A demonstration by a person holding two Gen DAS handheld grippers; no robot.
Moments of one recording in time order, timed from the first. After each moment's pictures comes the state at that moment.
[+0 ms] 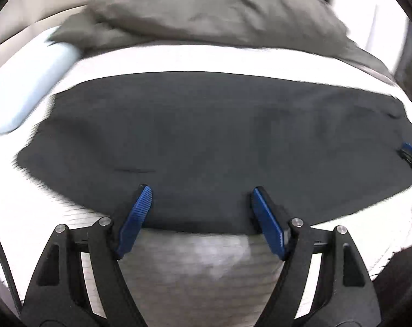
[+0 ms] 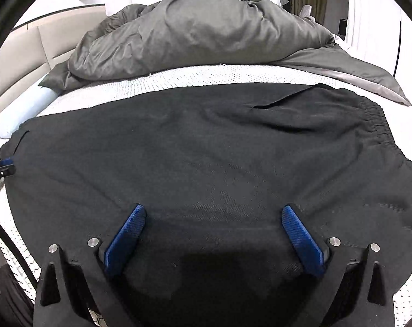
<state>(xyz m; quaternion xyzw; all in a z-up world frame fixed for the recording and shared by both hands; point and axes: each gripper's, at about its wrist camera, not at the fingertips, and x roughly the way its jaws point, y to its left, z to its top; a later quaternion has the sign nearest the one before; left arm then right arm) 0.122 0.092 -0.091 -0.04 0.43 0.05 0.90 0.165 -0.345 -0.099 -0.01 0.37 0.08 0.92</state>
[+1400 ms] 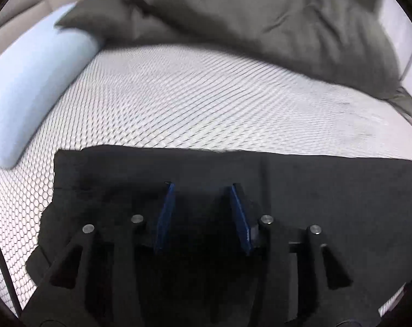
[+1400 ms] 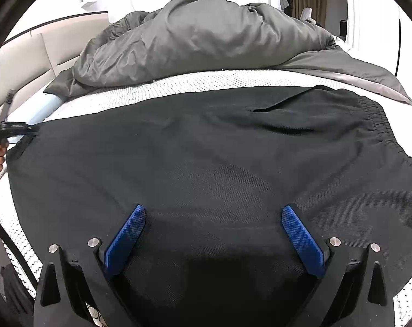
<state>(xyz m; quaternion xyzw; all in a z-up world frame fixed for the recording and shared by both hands) 0.254 0.212 -0.086 -0.10 0.46 0.12 0.87 0.158 -0.341 -0.099 0.00 0.36 0.09 0.93</state>
